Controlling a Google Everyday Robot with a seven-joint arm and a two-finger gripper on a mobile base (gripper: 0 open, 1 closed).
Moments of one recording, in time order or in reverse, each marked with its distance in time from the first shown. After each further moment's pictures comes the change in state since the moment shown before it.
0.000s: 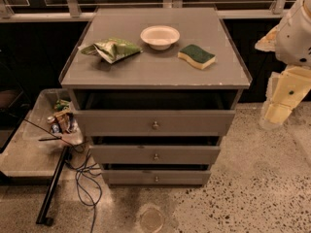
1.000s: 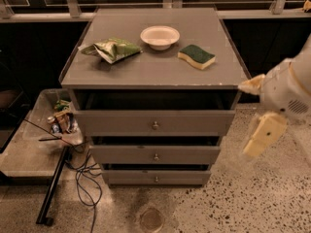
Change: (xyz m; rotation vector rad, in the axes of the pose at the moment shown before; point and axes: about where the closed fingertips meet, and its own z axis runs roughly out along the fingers) arm 0.006 0.029 0.083 -0.103 -0.224 0.064
